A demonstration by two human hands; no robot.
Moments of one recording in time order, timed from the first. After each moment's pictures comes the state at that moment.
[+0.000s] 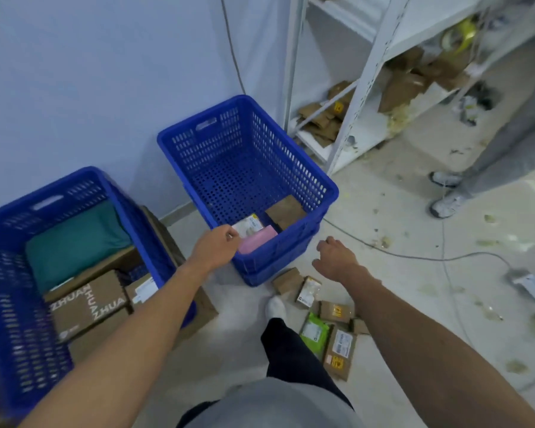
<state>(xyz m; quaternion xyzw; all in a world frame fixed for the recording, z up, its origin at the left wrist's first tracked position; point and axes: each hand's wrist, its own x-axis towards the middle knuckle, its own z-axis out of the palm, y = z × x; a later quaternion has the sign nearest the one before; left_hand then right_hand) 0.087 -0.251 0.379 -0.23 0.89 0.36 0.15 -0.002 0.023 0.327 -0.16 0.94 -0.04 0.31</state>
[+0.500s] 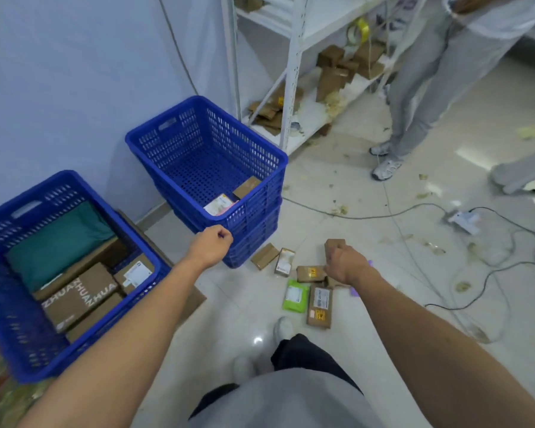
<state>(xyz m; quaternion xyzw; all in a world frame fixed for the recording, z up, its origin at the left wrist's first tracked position) 0.238 -0.172 0.415 -0.17 0.89 0.40 0.17 0.212 0.153 0.382 -0.05 0.95 -0.02 0.31</state>
